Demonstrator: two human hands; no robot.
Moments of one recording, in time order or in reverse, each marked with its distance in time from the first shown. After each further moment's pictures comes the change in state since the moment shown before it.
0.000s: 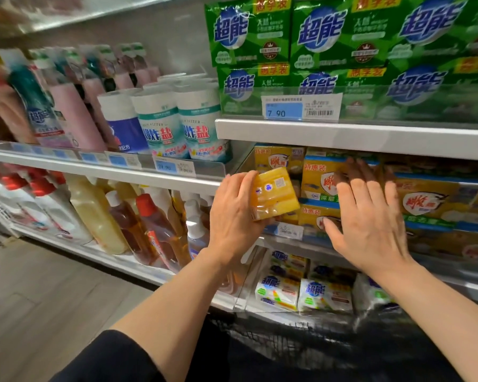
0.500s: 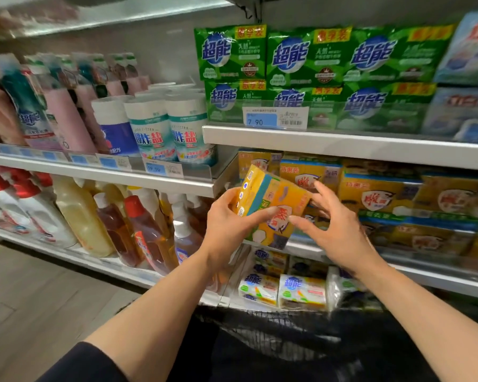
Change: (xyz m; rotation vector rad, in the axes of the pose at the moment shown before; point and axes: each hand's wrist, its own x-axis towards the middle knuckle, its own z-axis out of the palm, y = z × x) left_hand -0.013 0.049 -0.037 -0.943 -0.233 -0.603; right_hand -0.014 -0.004 -0.032 1.014 -0.343 0.370
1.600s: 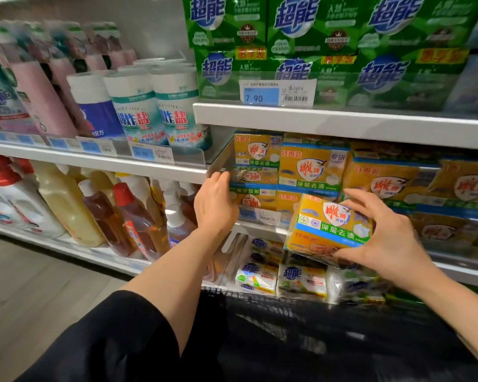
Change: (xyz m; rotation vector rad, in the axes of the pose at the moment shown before) left_hand 0.062 -0.063 -0.008 0.943 0.228 0.243; right_hand -0.023 0.049 -0.035 -0.238 0.006 0.026
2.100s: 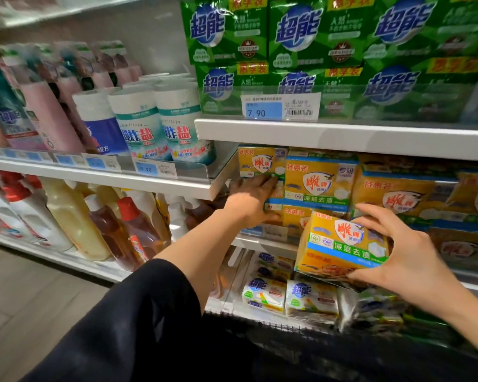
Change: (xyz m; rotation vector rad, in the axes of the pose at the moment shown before) left_hand 0.059 0.022 0.026 0.231 -0.541 0.371; right_hand 0.003 0.007 -0.005 0.057 -0.033 -0.033
